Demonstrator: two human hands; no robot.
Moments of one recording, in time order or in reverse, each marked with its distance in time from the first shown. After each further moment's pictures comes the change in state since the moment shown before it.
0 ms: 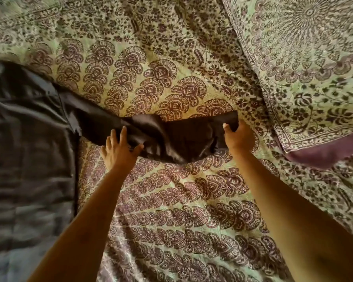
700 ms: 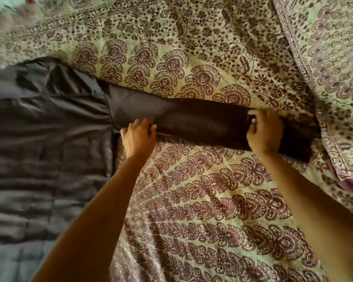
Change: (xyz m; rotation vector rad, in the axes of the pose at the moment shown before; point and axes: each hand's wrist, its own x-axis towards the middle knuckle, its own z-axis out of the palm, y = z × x) left_hand 0.053 -0.020 -0.037 -0.018 0.279 0.116; right_hand 0.010 -0.051 0.025 -0.190 0.133 -0.573
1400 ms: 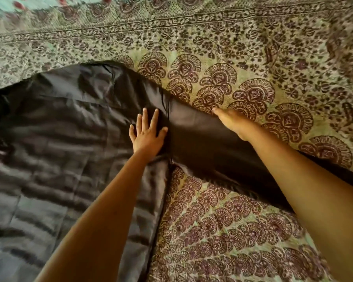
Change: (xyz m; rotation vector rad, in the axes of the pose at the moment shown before) left_hand 0.113 -0.150 -0.004 -0.083 -0.178 -0.260; right_hand 0.113 -0.266 0.106 0.339 -0.862 0.094
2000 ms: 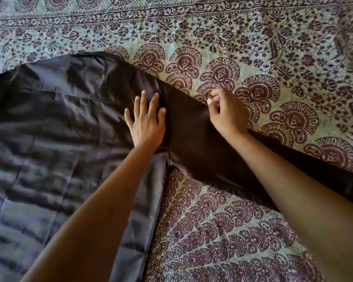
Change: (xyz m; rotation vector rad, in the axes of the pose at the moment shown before) left_hand 0.021 0.018 -0.003 -0.028 0.284 0.054; right_hand 0.023 0.005 0.031 -0.311 0.675 -0.540
